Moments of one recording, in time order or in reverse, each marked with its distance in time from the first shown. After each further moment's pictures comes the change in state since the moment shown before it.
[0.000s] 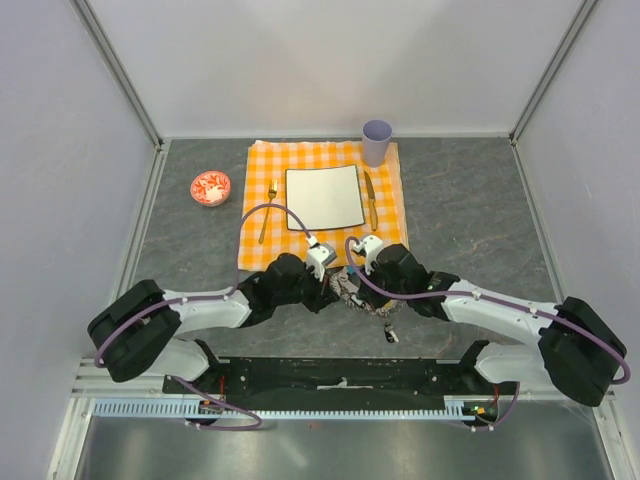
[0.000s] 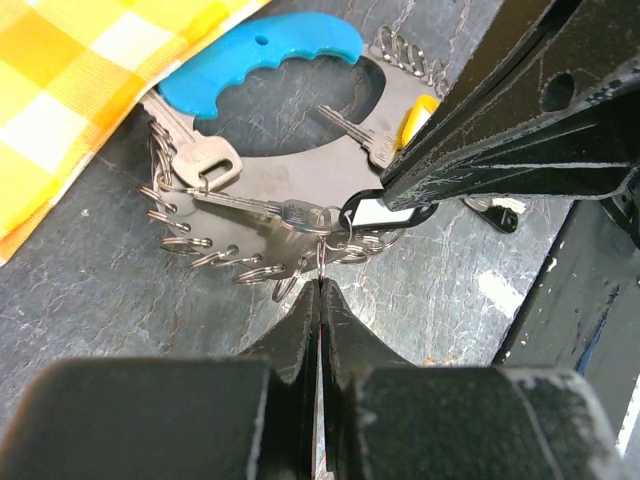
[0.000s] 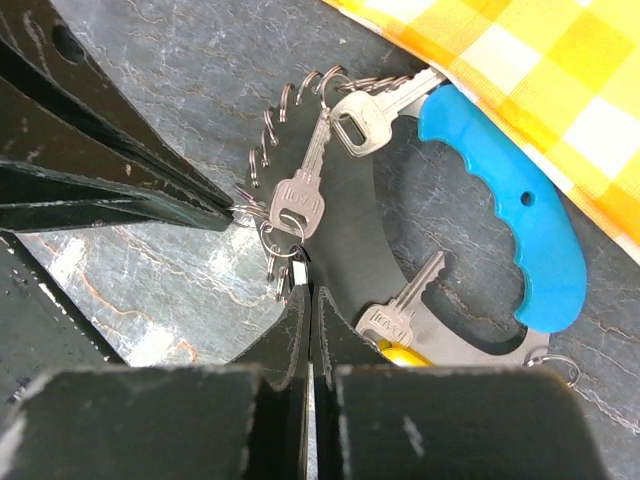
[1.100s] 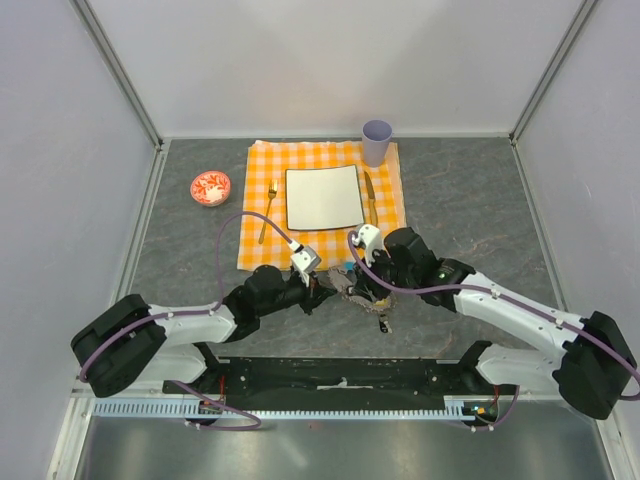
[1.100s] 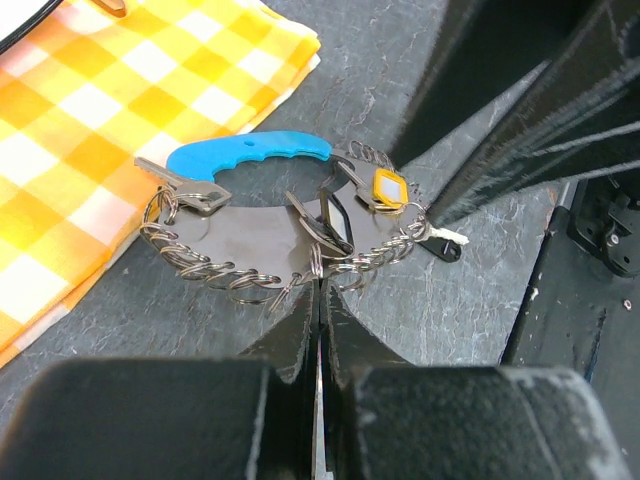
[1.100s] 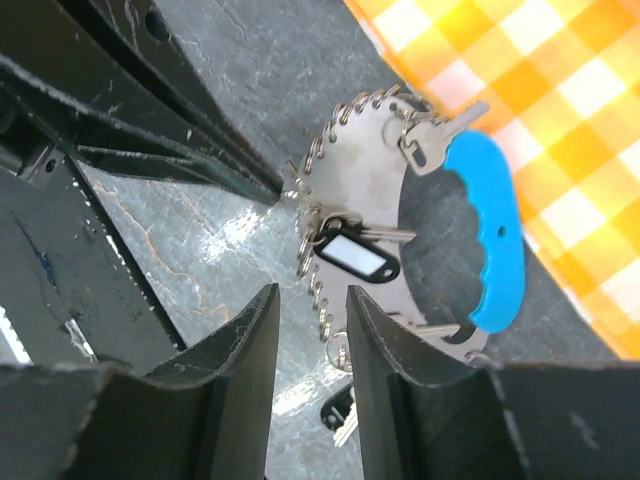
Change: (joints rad) left arm 0.003 -0.135 -0.181 0.325 -0.032 0.044; right arm -0.032 -0.091 0.155 -0.228 -0.164 -0.164
